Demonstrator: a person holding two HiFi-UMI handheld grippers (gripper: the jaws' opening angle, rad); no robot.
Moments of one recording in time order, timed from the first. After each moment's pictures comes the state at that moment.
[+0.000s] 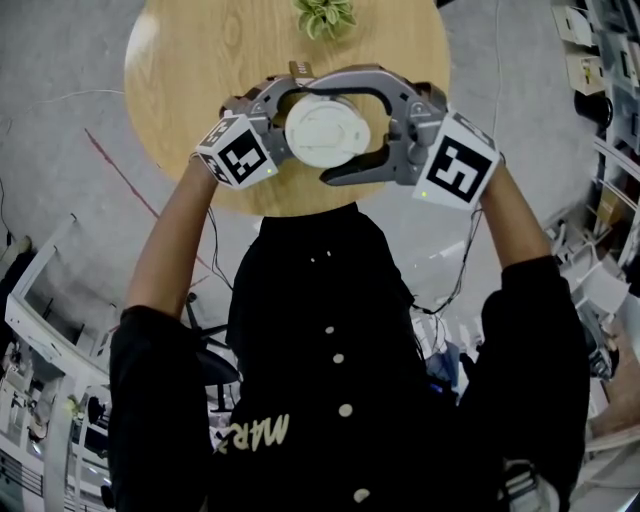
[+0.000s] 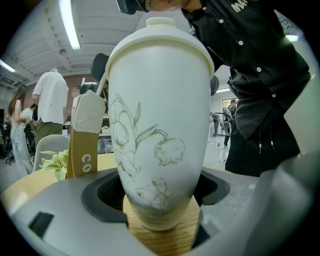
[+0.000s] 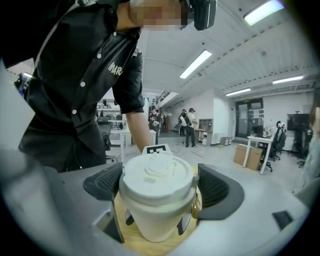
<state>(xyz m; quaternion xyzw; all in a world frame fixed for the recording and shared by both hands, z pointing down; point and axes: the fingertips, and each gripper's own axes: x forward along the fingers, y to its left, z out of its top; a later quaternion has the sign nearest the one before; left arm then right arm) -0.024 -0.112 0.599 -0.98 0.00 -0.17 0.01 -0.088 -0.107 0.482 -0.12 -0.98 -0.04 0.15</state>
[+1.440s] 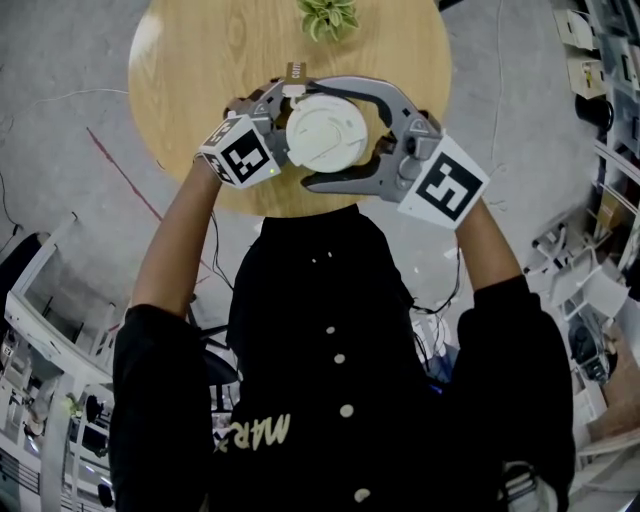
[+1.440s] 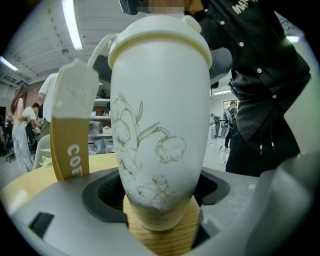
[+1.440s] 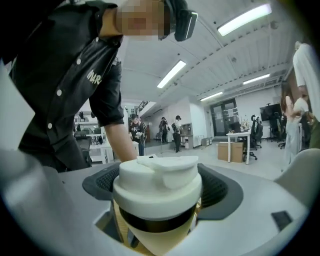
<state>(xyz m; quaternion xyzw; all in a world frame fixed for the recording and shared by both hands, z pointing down) -0.024 -0.112 0.597 -0.99 0.00 -0.17 0.00 -0.101 -0.115 0.471 -0.01 -0.99 0.01 0.11</state>
